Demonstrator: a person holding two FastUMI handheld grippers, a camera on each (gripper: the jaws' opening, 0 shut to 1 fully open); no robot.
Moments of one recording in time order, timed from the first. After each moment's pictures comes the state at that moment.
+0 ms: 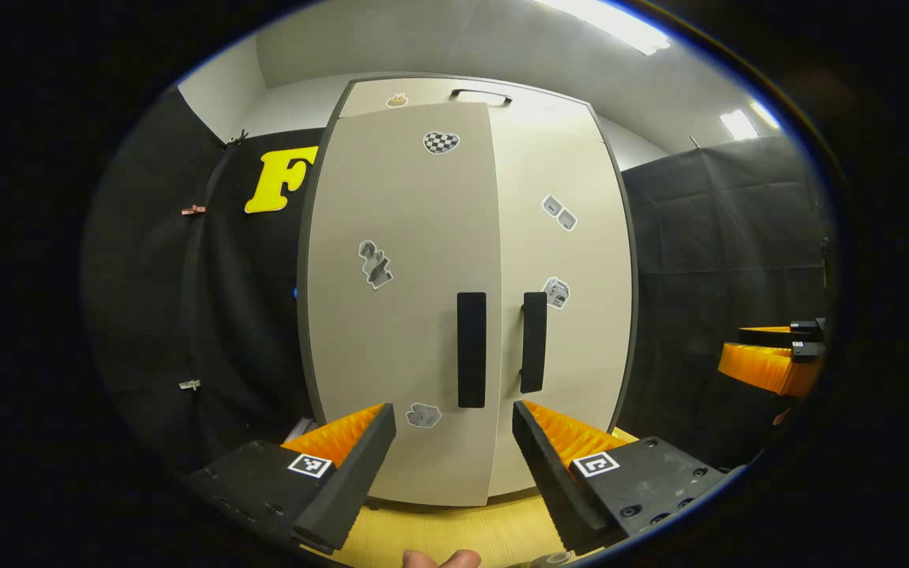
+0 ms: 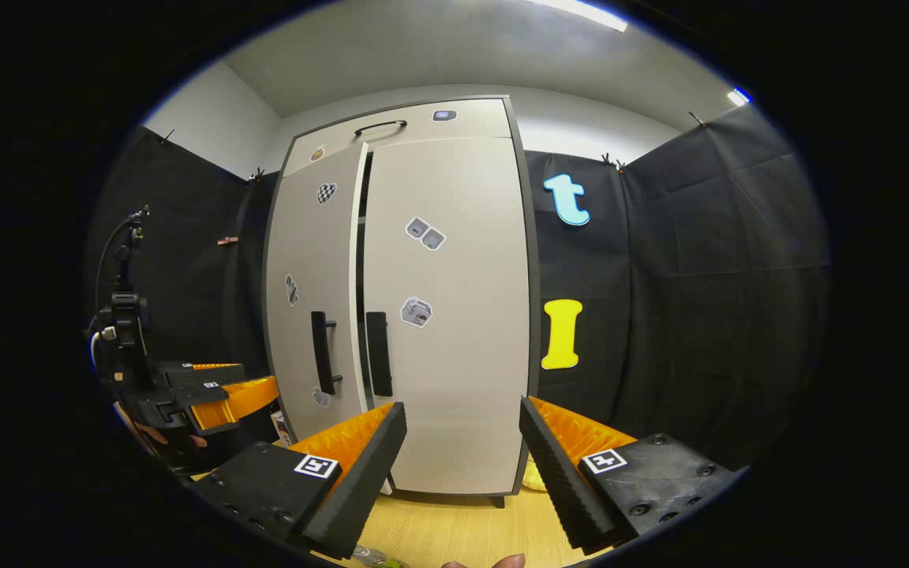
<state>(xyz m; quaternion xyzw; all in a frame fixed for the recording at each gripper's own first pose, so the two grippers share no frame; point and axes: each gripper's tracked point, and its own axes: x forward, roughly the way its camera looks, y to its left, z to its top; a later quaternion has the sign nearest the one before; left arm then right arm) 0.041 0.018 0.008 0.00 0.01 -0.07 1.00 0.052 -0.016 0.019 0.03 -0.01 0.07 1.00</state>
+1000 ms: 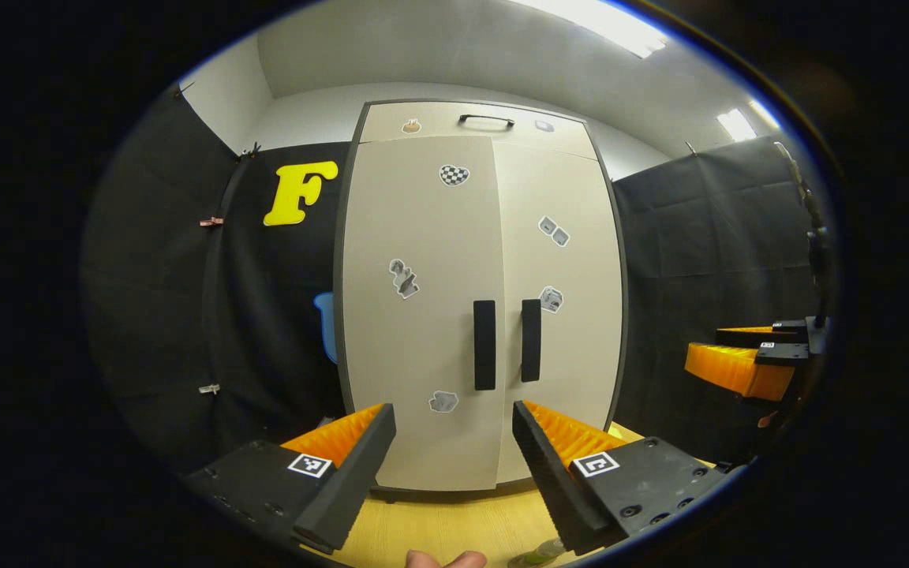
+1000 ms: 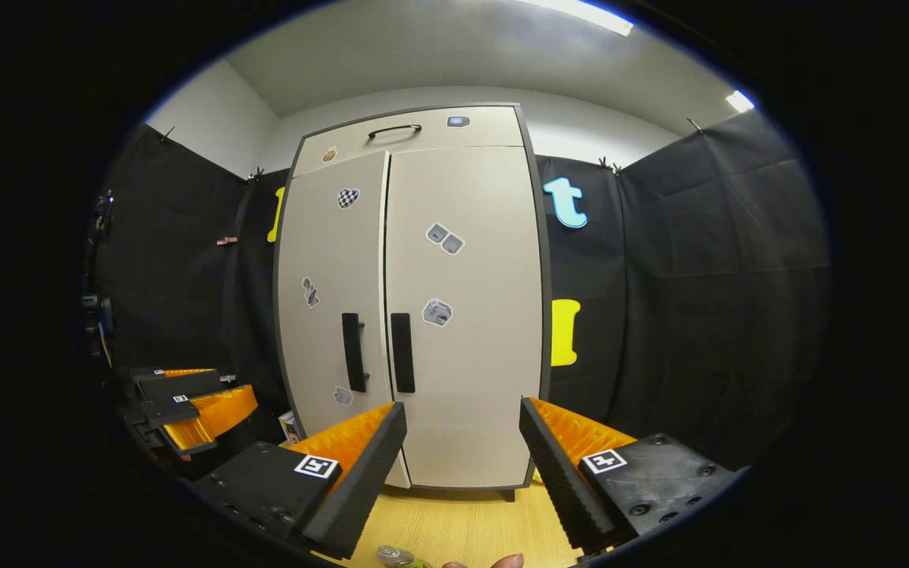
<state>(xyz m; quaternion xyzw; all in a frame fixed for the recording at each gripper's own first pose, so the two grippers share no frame) -0.018 0.041 0.014 0.01 -0.01 -0.06 1.00 0.029 0.013 0.018 0.02 0.00 0.05 1.00</state>
